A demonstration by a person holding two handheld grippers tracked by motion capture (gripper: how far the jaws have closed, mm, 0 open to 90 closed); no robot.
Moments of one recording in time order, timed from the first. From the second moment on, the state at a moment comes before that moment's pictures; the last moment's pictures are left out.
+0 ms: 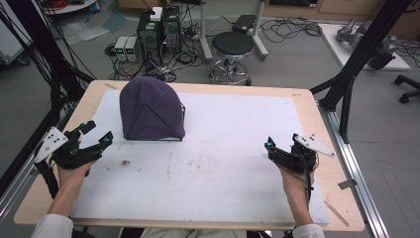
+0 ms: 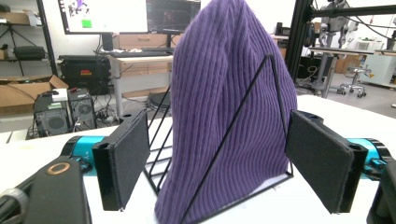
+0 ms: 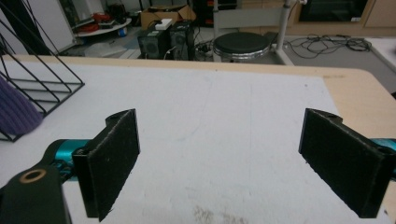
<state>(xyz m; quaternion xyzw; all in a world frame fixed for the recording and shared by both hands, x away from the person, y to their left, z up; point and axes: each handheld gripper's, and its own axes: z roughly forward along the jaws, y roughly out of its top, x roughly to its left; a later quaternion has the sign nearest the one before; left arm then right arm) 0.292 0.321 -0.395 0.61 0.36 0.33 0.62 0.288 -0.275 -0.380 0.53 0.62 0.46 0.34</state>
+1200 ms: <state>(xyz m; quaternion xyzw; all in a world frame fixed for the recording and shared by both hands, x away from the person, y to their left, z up) 0.247 0.328 -0.434 0.62 0.37 0.35 0.60 0.244 -0.277 -0.440 0.54 0.59 0.45 0.40</state>
